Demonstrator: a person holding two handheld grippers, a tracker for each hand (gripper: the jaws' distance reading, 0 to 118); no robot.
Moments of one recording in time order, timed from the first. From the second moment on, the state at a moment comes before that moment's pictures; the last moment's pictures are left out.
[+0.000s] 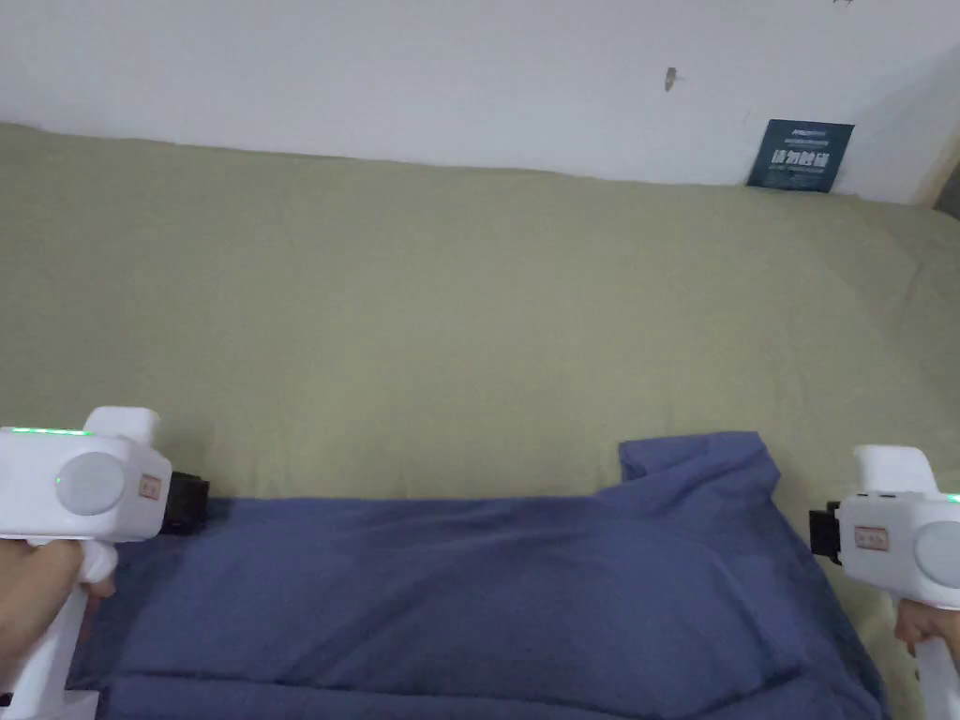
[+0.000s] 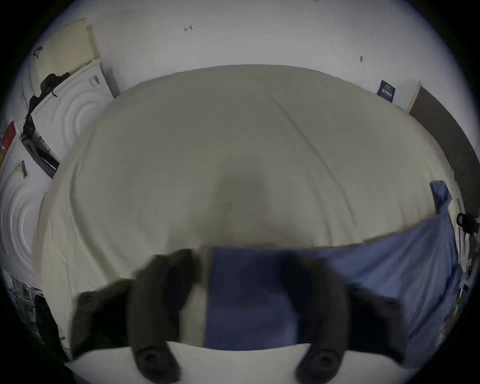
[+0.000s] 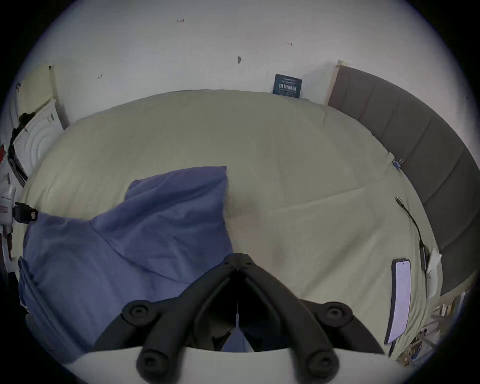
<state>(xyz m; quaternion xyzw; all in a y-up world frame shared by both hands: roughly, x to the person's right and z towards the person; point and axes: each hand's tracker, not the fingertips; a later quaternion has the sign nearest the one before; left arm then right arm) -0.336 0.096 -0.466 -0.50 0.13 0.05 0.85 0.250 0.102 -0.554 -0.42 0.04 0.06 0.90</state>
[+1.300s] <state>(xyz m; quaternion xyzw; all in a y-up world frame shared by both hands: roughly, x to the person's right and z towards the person) -0.307 0.165 -0.189 -0.40 0.08 0.07 0.91 0.302 0.164 -0.286 -0.38 0.13 0.02 0.92</state>
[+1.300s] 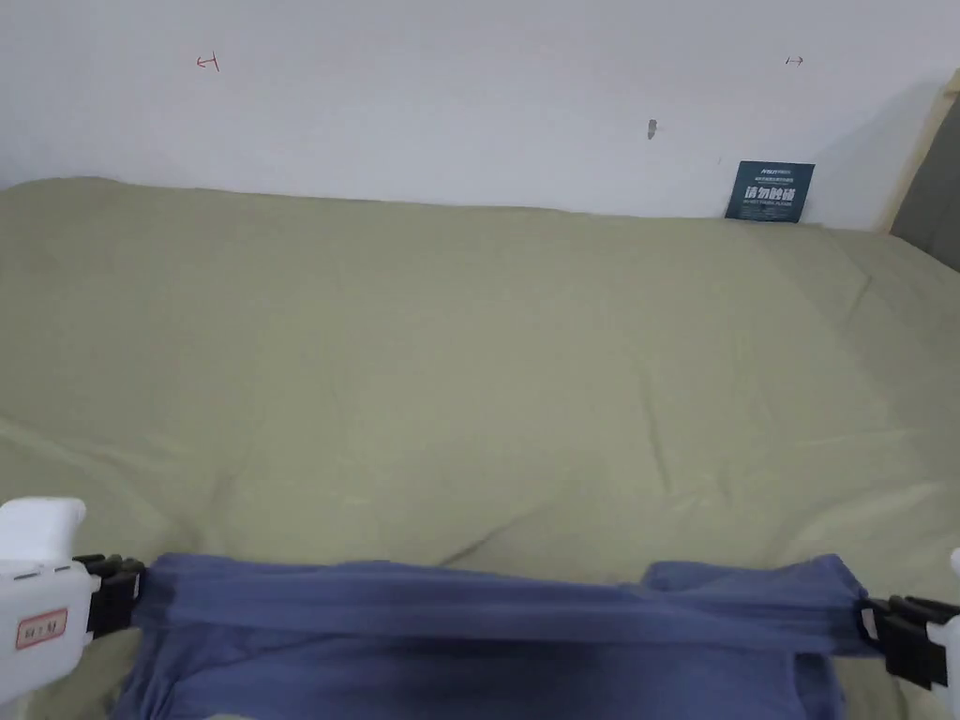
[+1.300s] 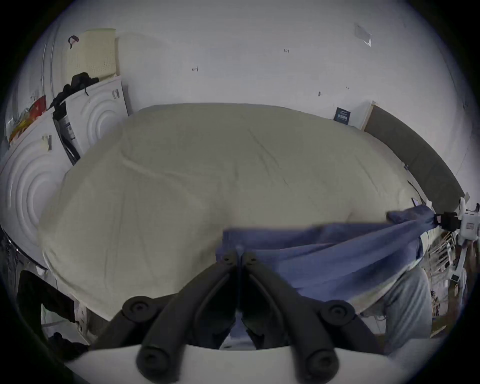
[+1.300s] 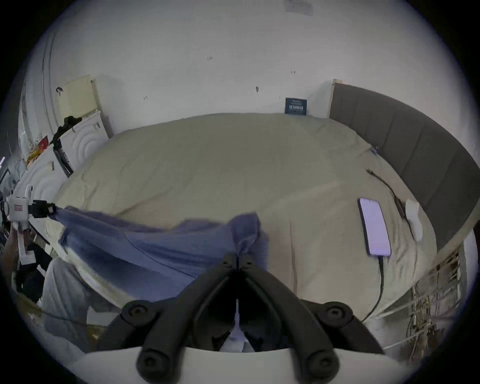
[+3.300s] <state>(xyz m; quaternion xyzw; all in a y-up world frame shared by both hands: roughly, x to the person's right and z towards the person) -0.441 0.106 -0.232 -0.45 -0.14 0.44 0.76 0.038 0.183 -0.250 -0.12 0.09 0.07 0.99</state>
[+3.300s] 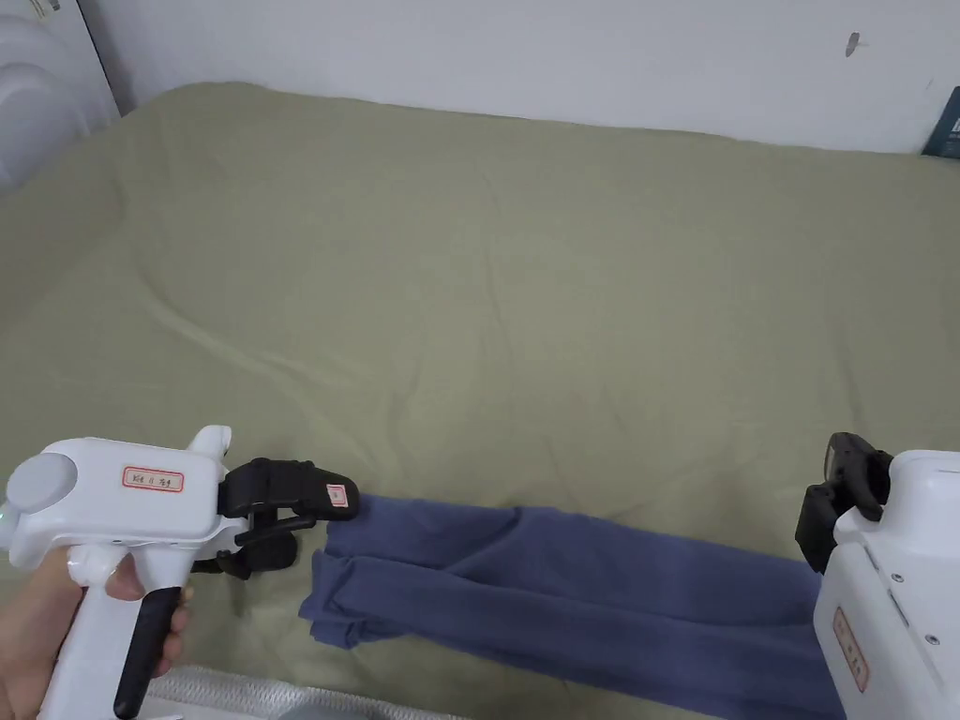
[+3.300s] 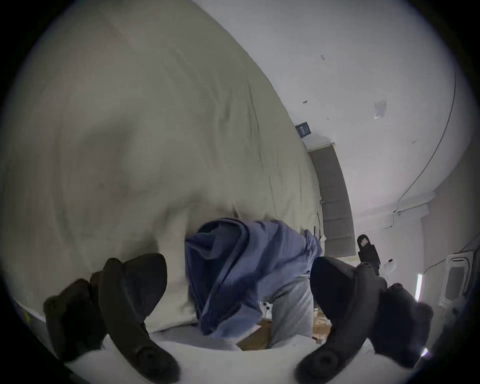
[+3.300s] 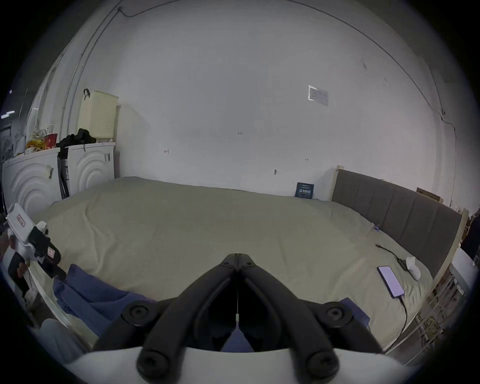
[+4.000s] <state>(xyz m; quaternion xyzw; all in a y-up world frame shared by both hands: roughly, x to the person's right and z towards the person) -0.421 0.111 -0.242 -0.48 -0.06 0.39 0.79 0.054 0.190 -0.243 -0.13 0.10 0.06 0.99</state>
